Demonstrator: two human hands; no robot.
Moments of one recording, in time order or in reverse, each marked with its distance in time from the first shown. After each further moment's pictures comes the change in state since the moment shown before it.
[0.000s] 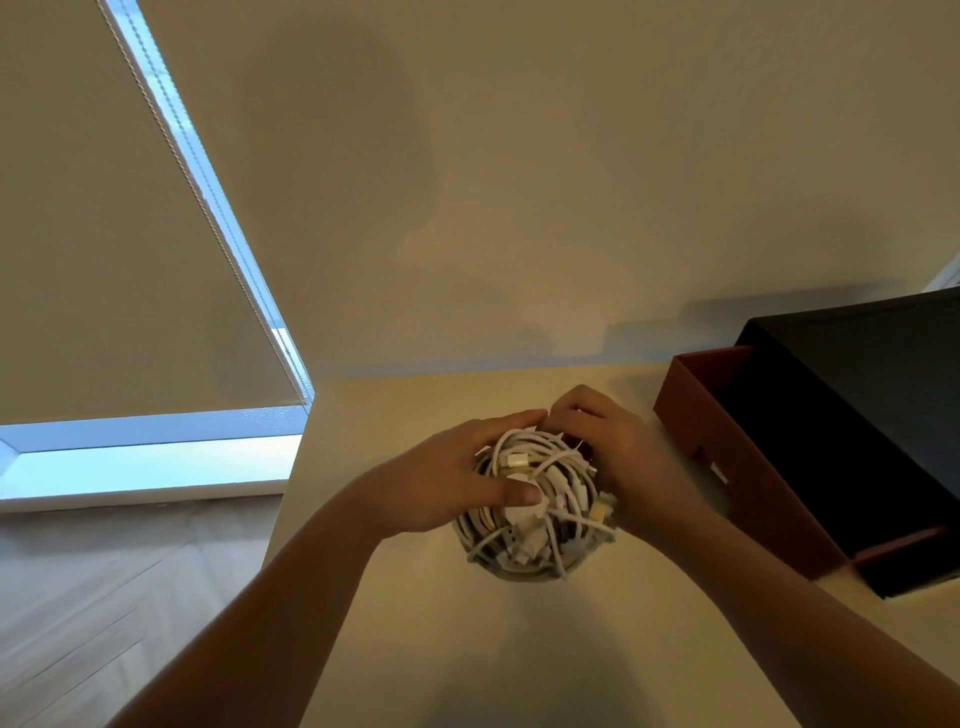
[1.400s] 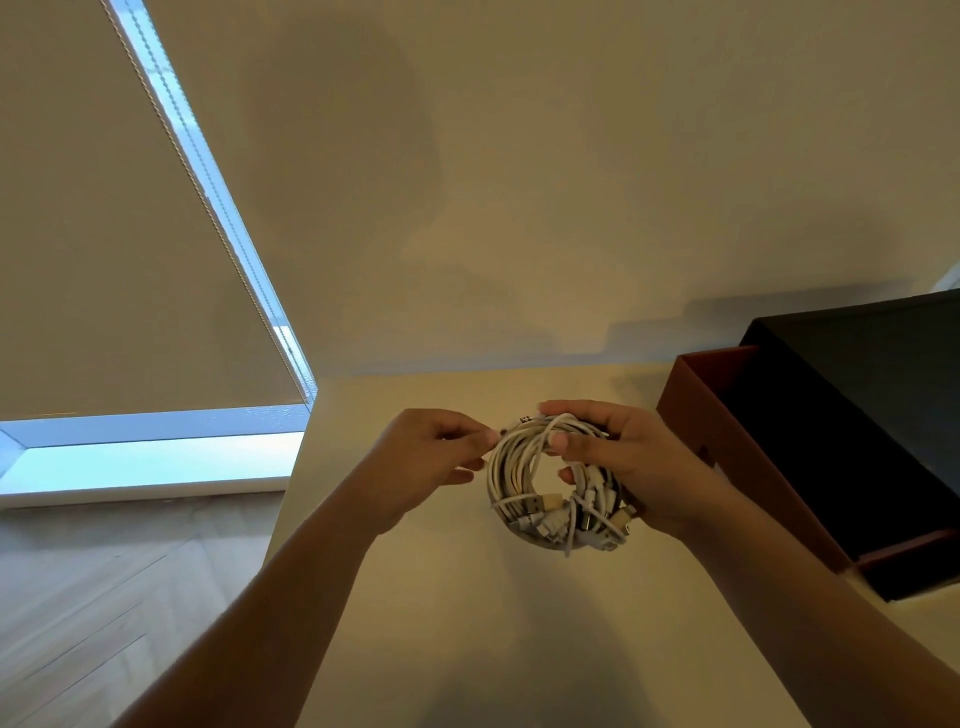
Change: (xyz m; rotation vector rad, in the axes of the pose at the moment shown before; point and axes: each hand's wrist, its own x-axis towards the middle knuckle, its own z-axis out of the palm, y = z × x) left_hand 0.002 -0.019 -0.005 -0.210 0.444 -0.237; right_hand 0.000 -0.001 -0.008 0.864 -0.043 0.559
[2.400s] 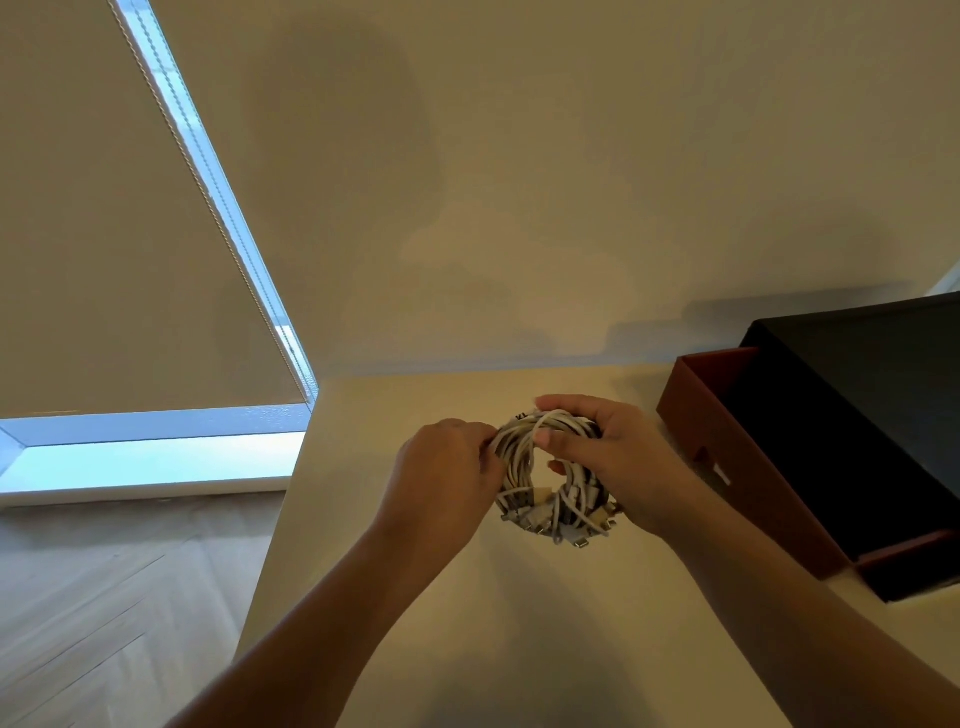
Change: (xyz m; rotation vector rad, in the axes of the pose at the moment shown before) left_hand -0.013 -0.005 0.027 0.802 0.305 0.387; right_hand 0.008 0.007 0.013 -0.163 0.123 -0.070
